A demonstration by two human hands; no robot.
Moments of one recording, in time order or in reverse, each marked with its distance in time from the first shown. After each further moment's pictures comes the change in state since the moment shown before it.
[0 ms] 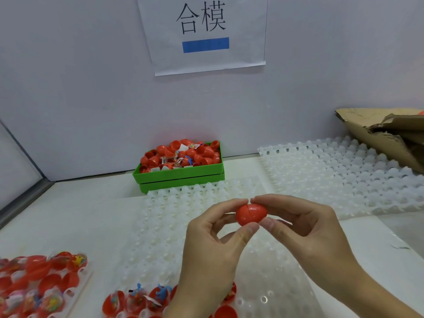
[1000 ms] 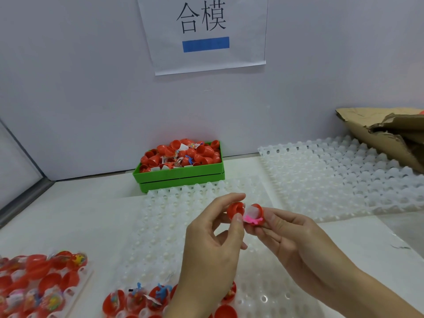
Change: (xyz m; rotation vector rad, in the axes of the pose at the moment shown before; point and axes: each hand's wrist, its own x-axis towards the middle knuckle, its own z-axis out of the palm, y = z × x) left_hand -0.001 -0.002 0.000 0.063 0.025 0.045; right_hand 0.002 0.004 0.005 0.524 -0.083 0.450
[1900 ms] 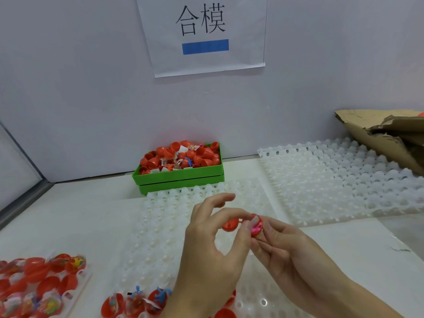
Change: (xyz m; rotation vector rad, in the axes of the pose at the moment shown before) left_hand 0.000 0.004 -0.005 0.355 -0.022 0.160; right_hand -0.001 0.012 0.006 0.238 -0.014 0.110
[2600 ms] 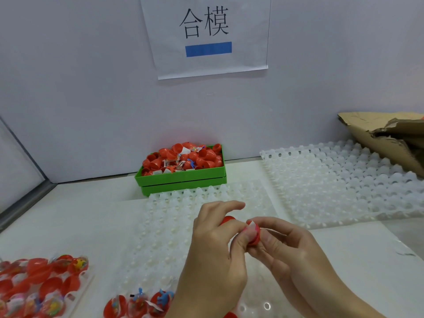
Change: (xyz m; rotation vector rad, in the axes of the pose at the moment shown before) left_hand -0.001 -0.008 0.003 0.219 0.024 0.158; right_hand -0.001 0.010 0.005 -0.224 0.080 -0.235
